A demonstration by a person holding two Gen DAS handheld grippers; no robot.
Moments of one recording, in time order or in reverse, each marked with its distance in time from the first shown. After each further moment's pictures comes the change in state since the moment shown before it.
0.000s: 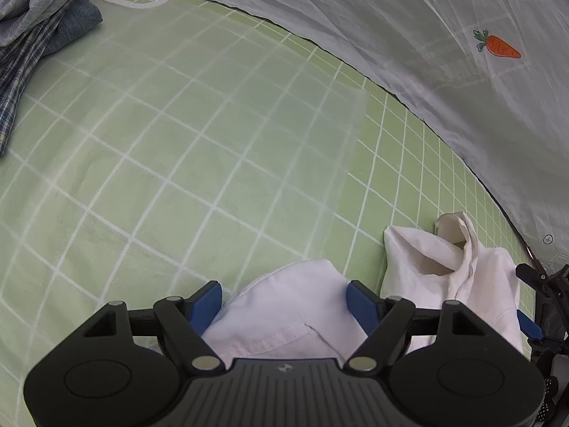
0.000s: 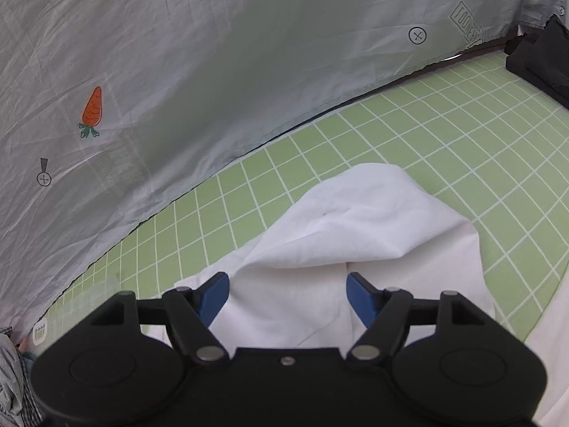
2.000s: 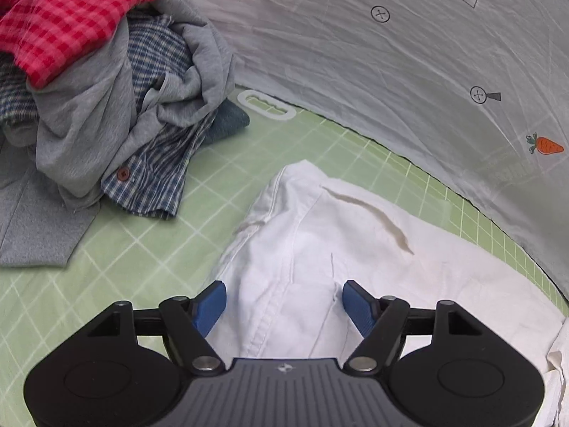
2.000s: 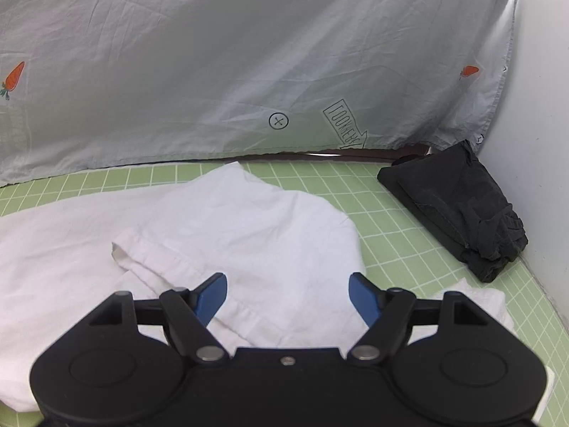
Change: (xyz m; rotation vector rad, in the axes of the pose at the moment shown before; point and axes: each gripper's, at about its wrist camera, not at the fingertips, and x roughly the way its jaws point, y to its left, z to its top) left arm -0.078 0.044 -0.029 -0.091 -0.354 0.262; right arm -0.044 -0.133 0.019 -0.401 -0.223 -0.358
